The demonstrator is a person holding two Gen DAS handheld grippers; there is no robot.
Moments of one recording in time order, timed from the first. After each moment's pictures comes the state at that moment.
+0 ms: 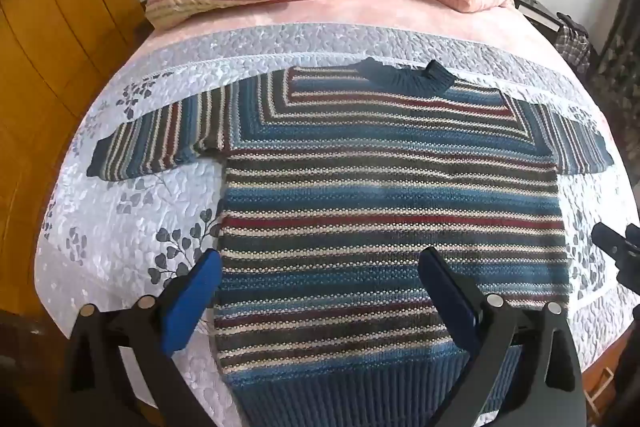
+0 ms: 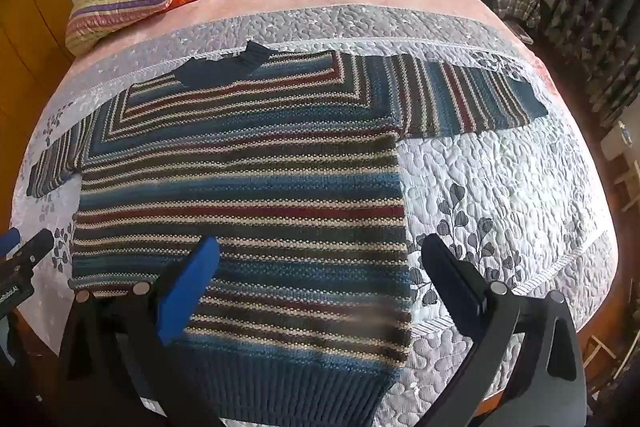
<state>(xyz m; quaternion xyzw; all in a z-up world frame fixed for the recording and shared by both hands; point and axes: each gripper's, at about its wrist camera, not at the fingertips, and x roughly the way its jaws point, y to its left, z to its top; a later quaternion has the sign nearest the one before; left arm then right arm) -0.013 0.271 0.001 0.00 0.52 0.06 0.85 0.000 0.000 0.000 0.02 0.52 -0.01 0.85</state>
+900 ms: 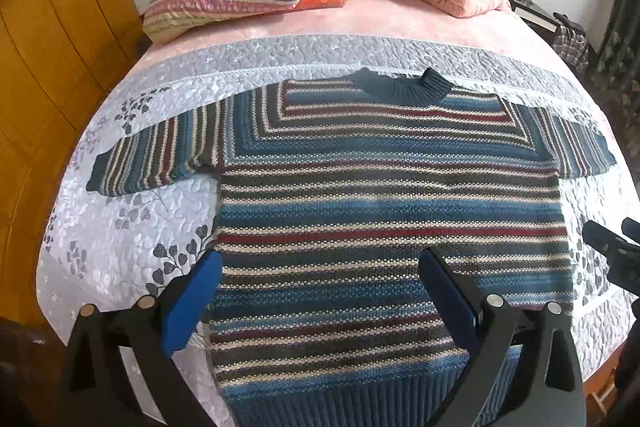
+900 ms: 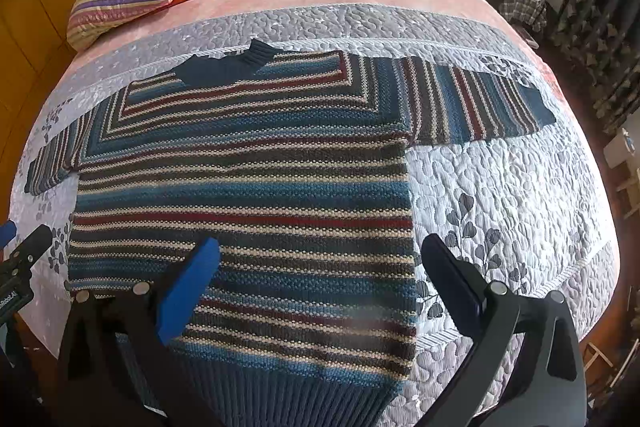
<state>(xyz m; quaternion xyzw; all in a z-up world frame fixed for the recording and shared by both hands) -0.005 0.262 0.001 0.01 0.50 0.06 0.86 0.014 0.003 -0.011 0.01 0.53 -0.01 0.85</state>
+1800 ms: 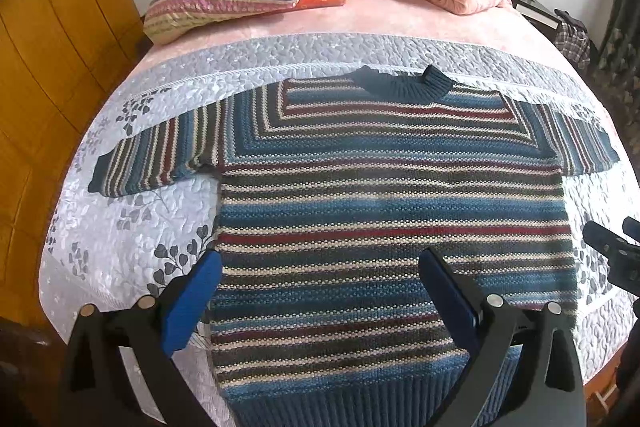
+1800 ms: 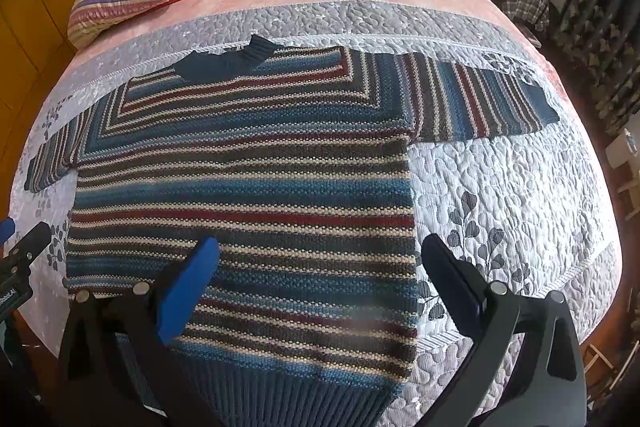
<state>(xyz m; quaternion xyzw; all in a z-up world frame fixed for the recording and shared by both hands) -0.007 0.260 -0.002 0.01 0.50 0.06 0.87 0.016 0.002 -0.016 0.01 0.54 0.00 0.84</state>
